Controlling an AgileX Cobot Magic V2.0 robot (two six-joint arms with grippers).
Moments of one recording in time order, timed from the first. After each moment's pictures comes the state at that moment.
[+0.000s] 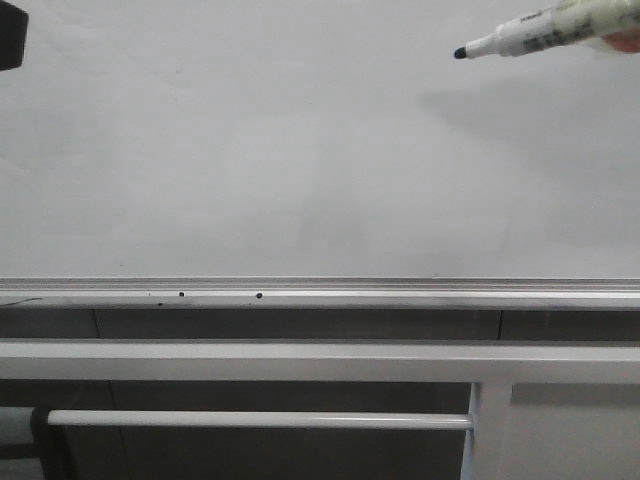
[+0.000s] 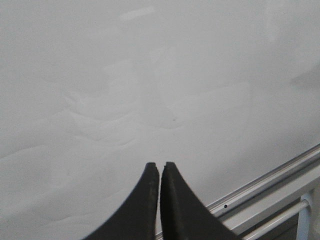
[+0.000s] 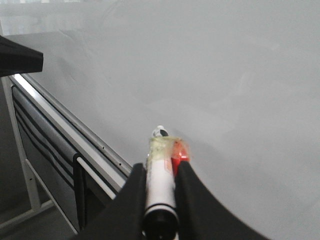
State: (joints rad) left arm -1.62 0.98 -0.43 -1.54 -1.14 1.29; right arm 0.77 0.36 -0.38 -0.34 0.24 0.16
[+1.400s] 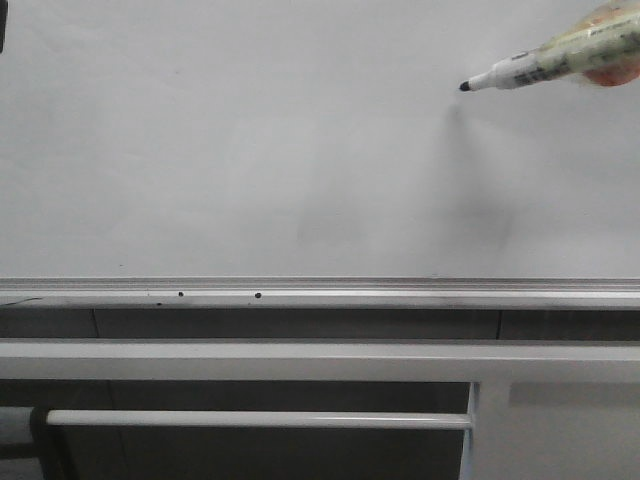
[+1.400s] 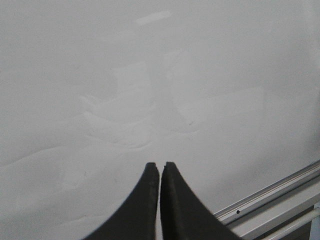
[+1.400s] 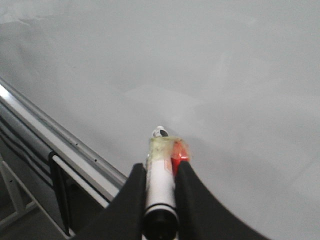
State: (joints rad) left arm -1.62 0.98 -0.43 -1.54 -1.18 1.28; right arm 0.64 0.45 -0.37 -0.30 0.17 0.16
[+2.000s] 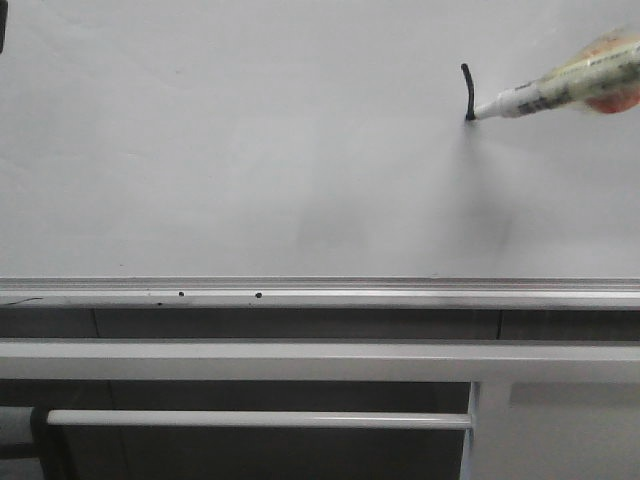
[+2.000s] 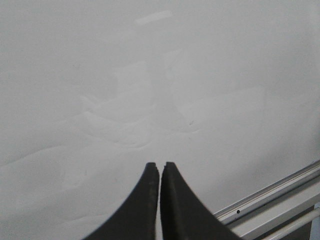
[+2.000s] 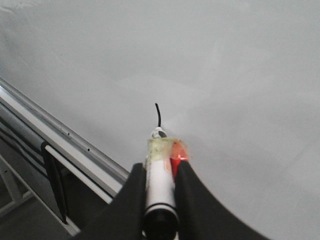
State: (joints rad) left arm -1.62 0.98 -0.43 -1.54 -1.18 1.28; right arm 0.62 0.49 -0.37 -0.30 0.19 0.16
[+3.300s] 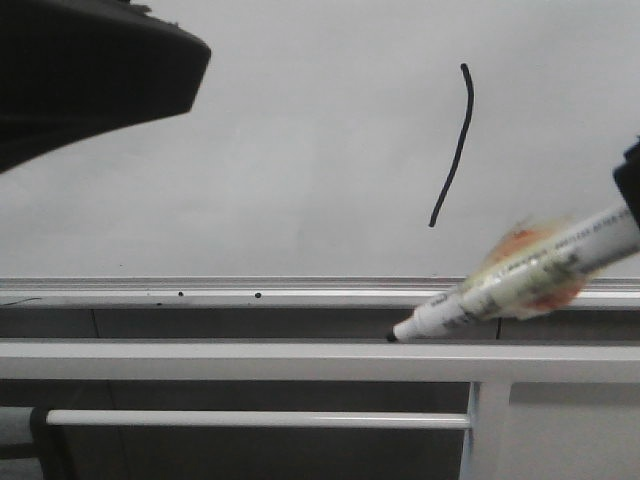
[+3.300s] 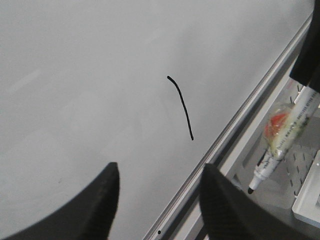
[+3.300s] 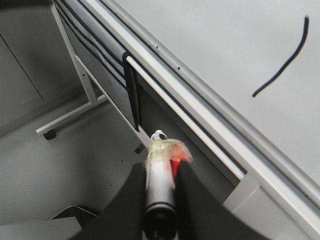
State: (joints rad) left arm -1.62 0.99 -0.43 -1.33 -0.84 1.47; right arm 0.95 0.67 -0.52 -0.18 0.49 0.17
